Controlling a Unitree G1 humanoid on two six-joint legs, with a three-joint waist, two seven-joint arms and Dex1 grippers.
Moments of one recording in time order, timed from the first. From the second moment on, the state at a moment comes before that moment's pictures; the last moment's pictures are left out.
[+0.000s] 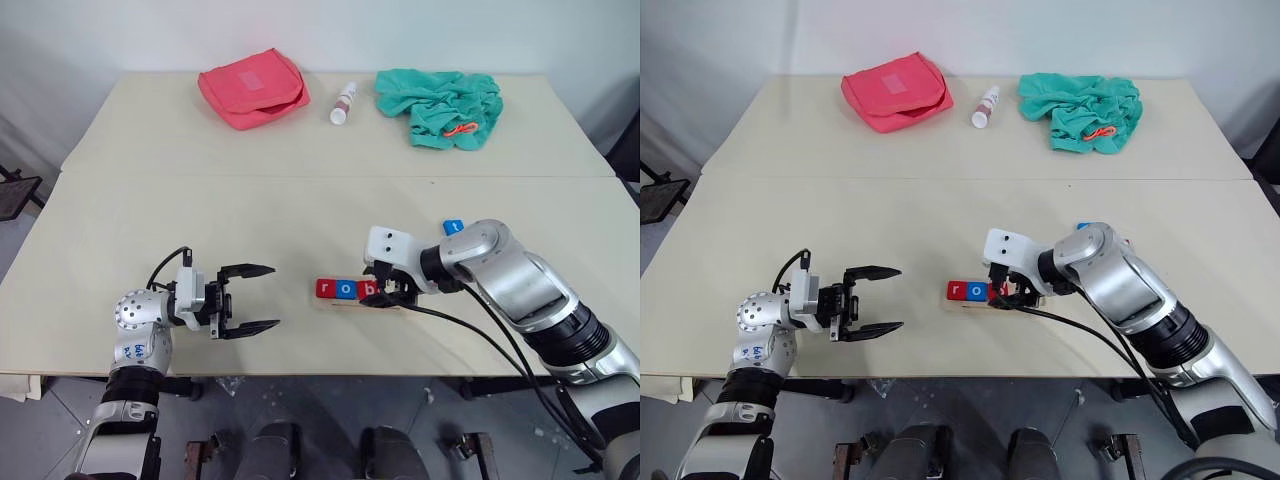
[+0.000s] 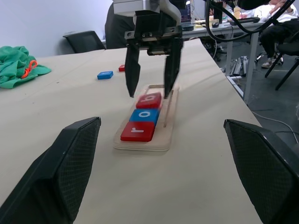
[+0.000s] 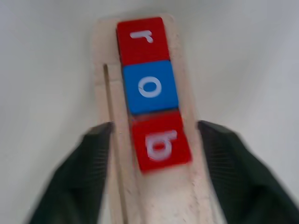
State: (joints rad) left arm -0.42 0.45 0.10 0.48 -0.49 -0.39 -1.50; right arm -0.80 -0.72 0.48 -0.24 0.09 0.92 1.11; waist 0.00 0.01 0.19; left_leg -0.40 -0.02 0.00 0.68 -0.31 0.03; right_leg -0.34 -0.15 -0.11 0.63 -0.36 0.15
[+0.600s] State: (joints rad) left arm -0.45 0.44 0.10 0.52 -0.48 -0.40 -1.50; right arm -0.60 -0.83 0.32 -0.36 0.17 0.87 1.09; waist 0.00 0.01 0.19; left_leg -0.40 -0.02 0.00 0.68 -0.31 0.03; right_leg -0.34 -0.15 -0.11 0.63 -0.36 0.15
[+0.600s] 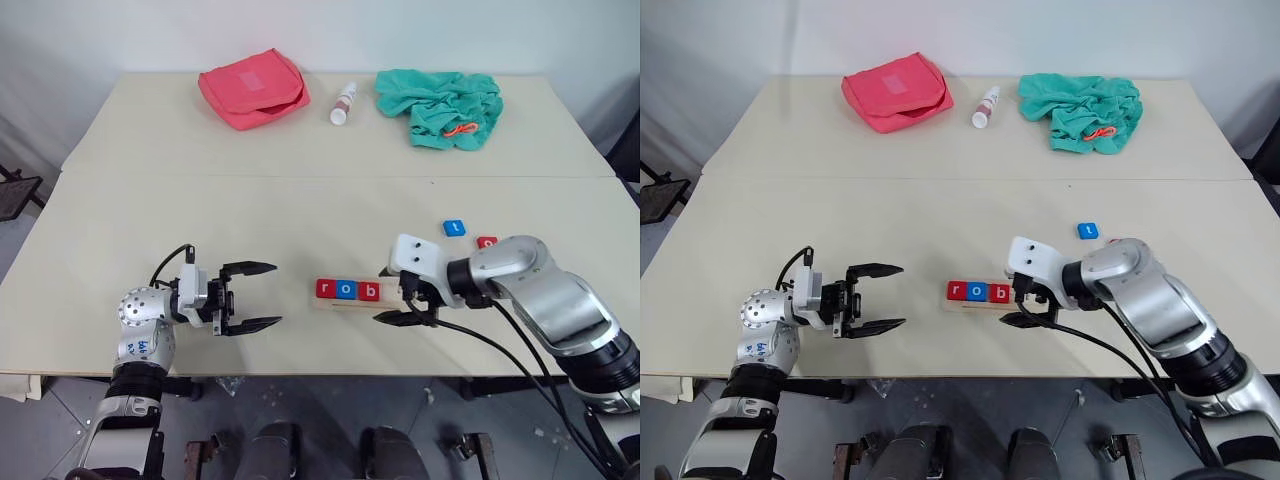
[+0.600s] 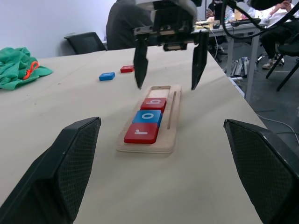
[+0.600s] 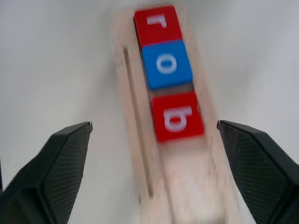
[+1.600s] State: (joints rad) left arm -0.41 0.45 0.10 0.48 -0.48 -0.40 -1.50; right arm -0.61 -0.73 0.35 -0.19 0.13 0.74 1.00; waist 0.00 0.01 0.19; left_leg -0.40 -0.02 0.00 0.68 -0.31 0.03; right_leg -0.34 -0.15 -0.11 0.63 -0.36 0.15
